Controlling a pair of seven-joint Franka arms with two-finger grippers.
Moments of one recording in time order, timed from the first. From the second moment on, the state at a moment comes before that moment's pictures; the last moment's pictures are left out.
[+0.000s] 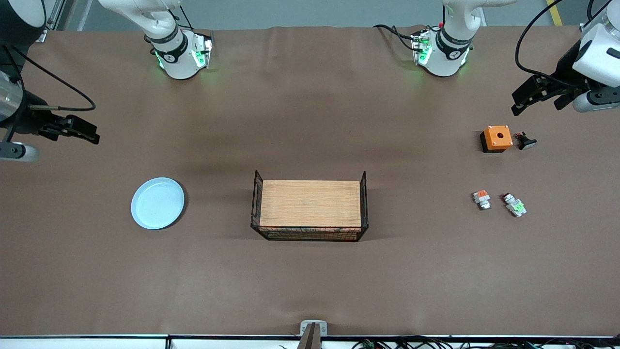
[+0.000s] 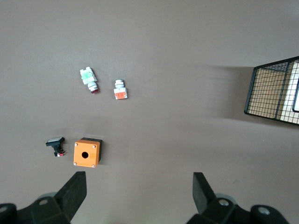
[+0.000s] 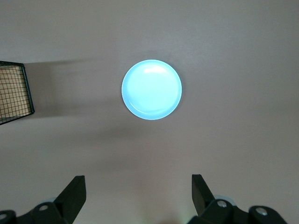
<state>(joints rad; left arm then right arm) 0.02 -0.16 -0.13 -1.73 -0.02 1.61 -0.23 0.03 0.04 0.00 -1.53 0.00 1.50 0.13</state>
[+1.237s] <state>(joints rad) 0.02 -0.16 -0.13 -1.73 -0.02 1.61 -0.23 0.00 0.00 0.00 -1.54 0.00 1.51 0.14</state>
